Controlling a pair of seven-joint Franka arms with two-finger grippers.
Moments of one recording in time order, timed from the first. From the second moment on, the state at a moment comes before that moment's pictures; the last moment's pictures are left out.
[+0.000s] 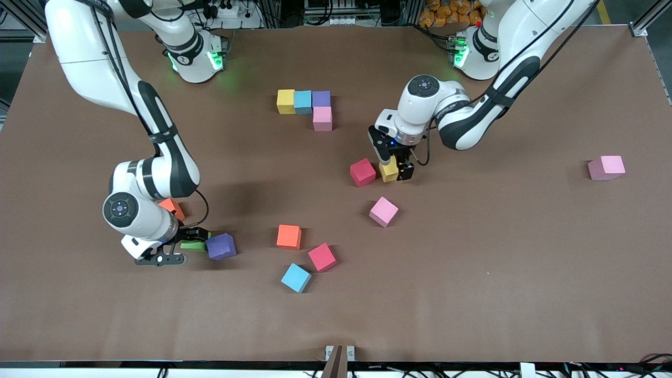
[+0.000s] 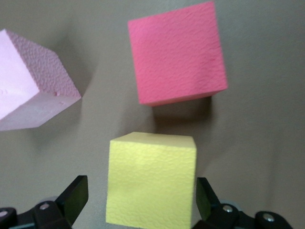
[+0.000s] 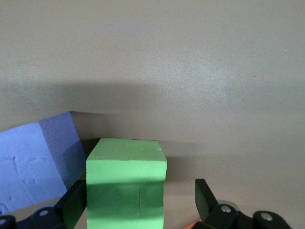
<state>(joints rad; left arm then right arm) 0.16 0.51 -0.78 -2.29 0.98 2.69 -0.16 0.17 0.65 -0.05 -1.69 -0.03 2.33 0.12</state>
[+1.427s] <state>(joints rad) 0.10 0.53 -0.77 -2.26 1.00 2.70 -0.32 0.29 0.61 -0.05 -1.63 0.12 2.18 0.24</state>
